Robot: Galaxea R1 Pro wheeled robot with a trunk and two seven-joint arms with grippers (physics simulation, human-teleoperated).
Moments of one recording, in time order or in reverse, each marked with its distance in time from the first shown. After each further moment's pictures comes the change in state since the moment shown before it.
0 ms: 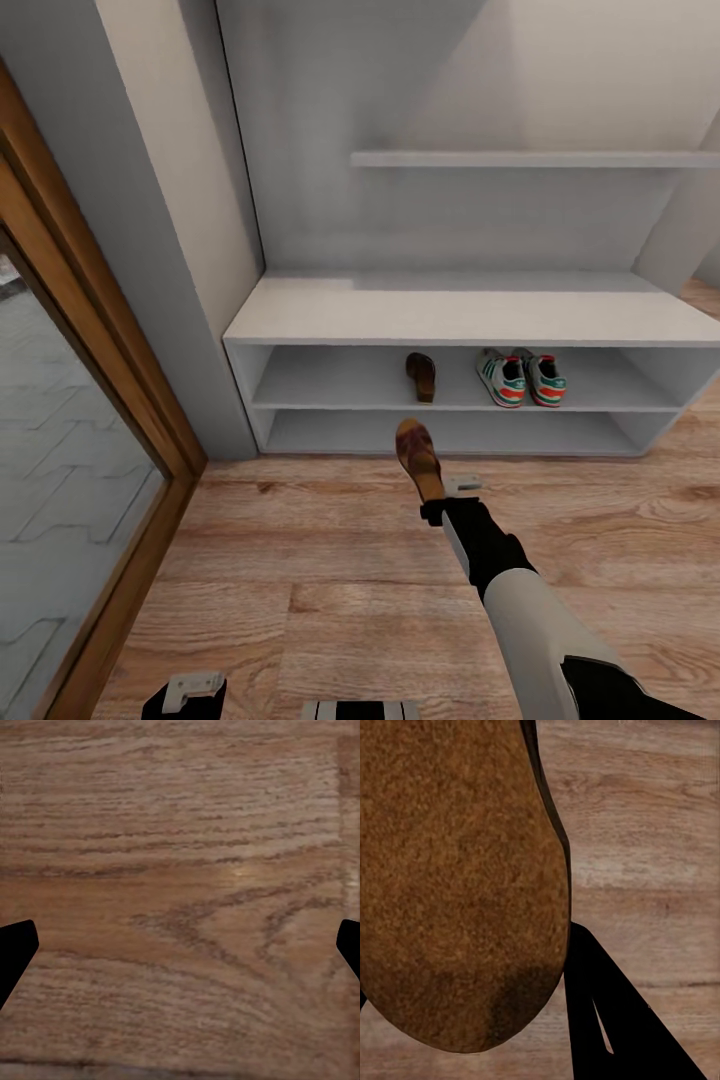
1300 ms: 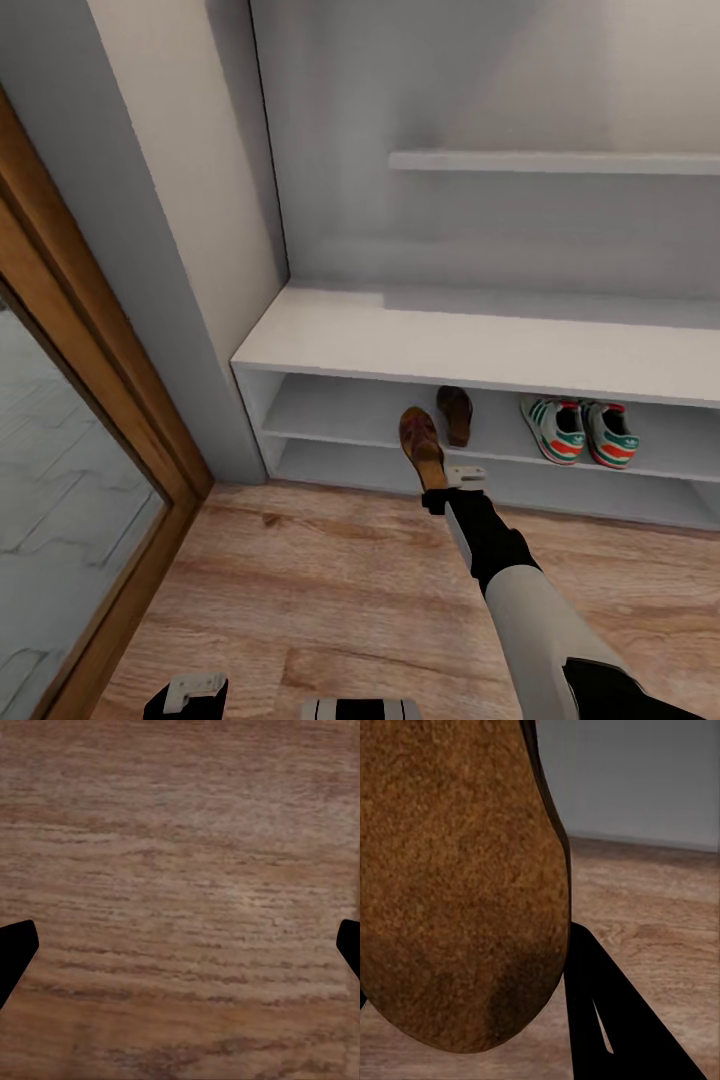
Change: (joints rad) left arm 0.000 -0.003 0.002 0.000 0.000 -0.001 -0.005; right arm 0.000 0.000 -0.003 -0.058 -0.041 -0.001 -0.001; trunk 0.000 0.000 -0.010
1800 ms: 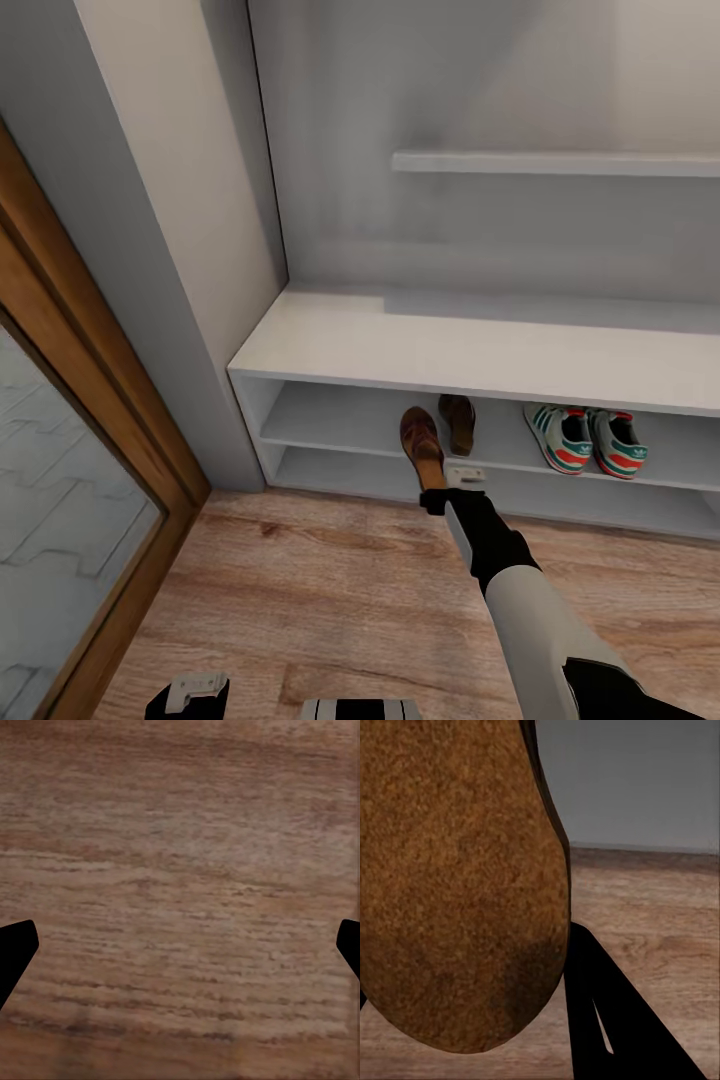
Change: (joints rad) left arm 0.000 -0.004 -0.001 0.000 0.001 0.000 0.001; right arm 0.000 0.000 -0.002 0.003 -0.076 -0.002 -0.006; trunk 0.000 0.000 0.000
